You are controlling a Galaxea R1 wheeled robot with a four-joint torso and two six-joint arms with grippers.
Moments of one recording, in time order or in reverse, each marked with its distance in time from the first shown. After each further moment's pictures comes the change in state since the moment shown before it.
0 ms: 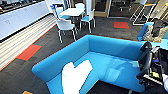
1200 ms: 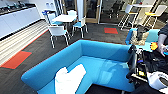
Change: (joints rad) left arm 0.479 0.270 -0.343 0.305 -0.032 0.005; right arm 0.012 0.011 -0.029 0.000 0.005 0.006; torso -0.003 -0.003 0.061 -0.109
